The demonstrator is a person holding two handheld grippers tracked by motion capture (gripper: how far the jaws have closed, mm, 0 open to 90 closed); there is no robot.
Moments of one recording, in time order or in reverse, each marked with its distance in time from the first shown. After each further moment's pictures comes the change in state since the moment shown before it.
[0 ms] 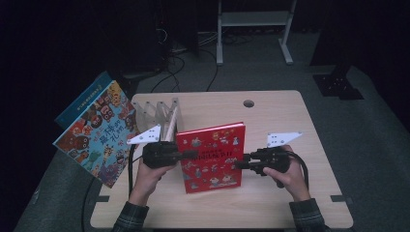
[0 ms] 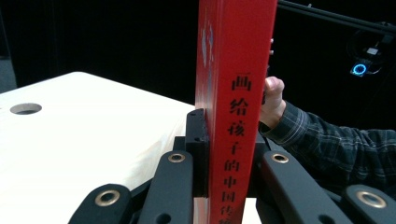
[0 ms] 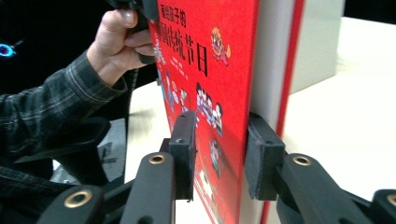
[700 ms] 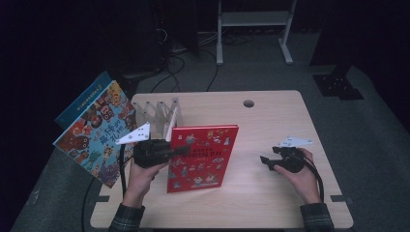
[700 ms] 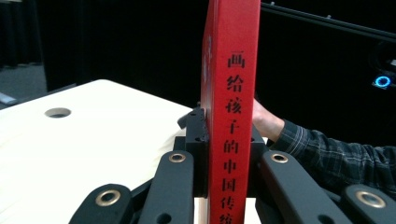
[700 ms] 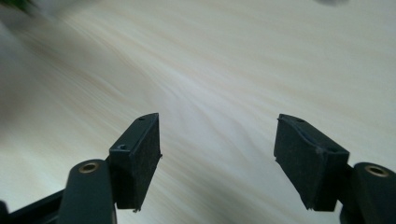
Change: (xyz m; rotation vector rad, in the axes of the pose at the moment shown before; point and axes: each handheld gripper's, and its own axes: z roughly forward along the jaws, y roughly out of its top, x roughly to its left) left arm -0.008 0.010 -0.025 -0.032 0.091 -0.019; right arm -0.057 -0.064 -0.028 0.224 -0.679 0.131
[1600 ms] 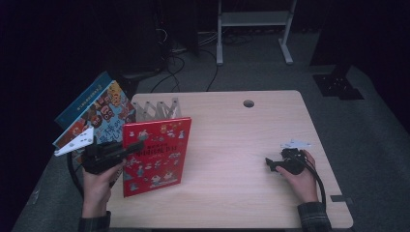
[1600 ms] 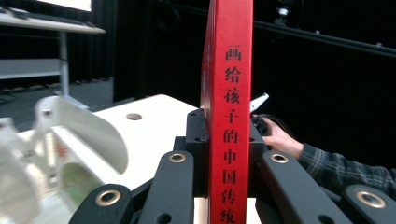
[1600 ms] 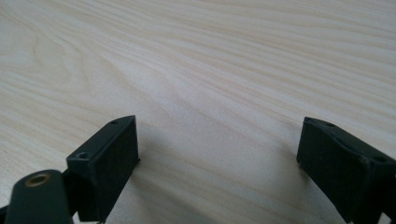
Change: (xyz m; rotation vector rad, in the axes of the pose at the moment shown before) left arm -0.009 0.006 -0.115 -0.107 0.220 -0.003; right arm -0.020 -0.024 0.022 0.047 -0.162 0.079
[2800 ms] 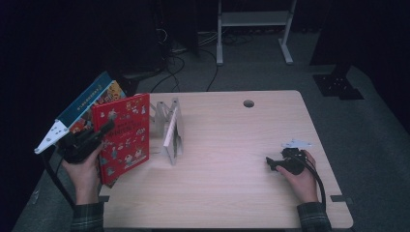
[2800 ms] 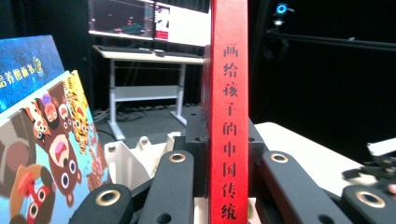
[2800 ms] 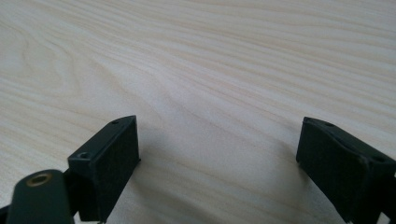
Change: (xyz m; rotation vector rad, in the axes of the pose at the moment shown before) left arm 0.035 0.009 -0.026 -0.099 0.467 0.067; right arm -0.001 0.000 0.000 -0.002 -0.019 0.019
